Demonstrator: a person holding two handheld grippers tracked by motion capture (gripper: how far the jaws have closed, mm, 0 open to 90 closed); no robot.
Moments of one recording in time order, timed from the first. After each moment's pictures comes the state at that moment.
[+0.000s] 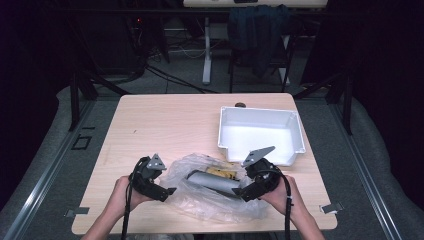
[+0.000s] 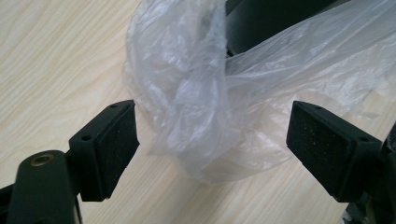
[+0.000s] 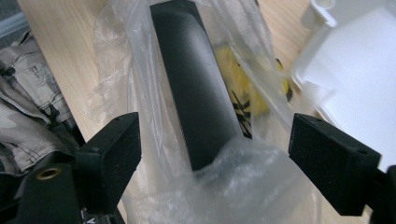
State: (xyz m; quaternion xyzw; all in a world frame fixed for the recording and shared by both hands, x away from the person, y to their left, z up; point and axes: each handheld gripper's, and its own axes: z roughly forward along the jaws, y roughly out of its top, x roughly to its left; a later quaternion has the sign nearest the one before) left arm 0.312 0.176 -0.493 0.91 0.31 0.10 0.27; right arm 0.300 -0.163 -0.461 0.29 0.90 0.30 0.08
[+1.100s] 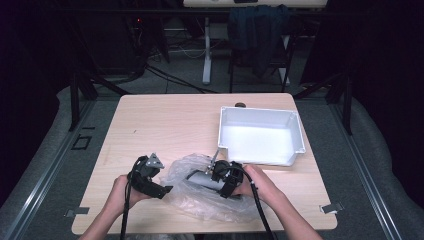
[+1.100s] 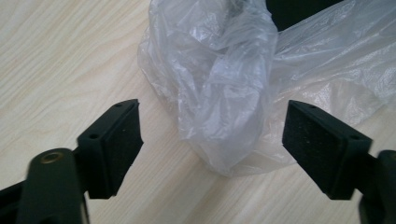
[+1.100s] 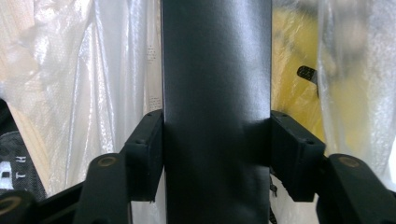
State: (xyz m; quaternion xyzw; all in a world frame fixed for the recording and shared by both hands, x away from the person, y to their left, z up) left arm 0.321 0.179 -0.505 0.91 0.32 0.10 0.25; right arm 0.344 -0.084 -0.515 0.17 0.98 0.11 0.05
